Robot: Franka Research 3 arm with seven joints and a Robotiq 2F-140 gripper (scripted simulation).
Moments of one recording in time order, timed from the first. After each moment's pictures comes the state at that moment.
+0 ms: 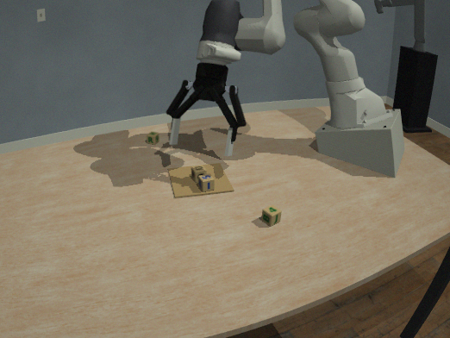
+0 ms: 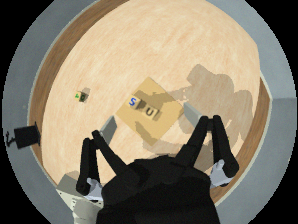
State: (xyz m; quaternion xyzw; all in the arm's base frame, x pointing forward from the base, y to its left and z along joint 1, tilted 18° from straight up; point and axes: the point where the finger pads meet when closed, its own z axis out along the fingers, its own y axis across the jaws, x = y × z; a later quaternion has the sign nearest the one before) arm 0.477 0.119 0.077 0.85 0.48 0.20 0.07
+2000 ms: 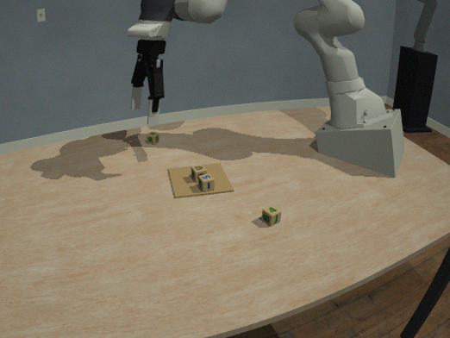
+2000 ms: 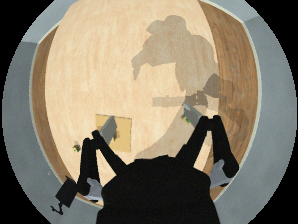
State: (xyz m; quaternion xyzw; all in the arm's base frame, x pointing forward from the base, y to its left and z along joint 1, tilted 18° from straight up) arm 0.595 0.024 0.186 0.96 0.18 0.16 0.11
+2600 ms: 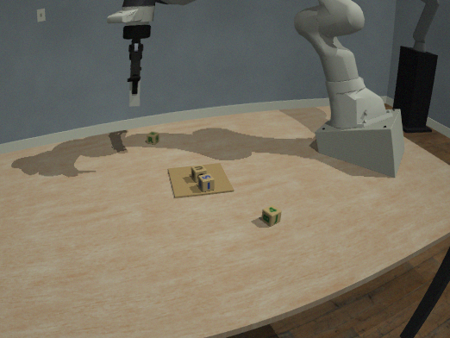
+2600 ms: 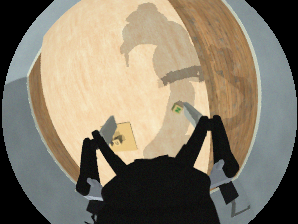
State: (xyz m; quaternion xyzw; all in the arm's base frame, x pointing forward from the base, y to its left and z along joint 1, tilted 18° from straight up) arm 0.610 -0.002 0.239 0.99 0.03 0.13 0.10
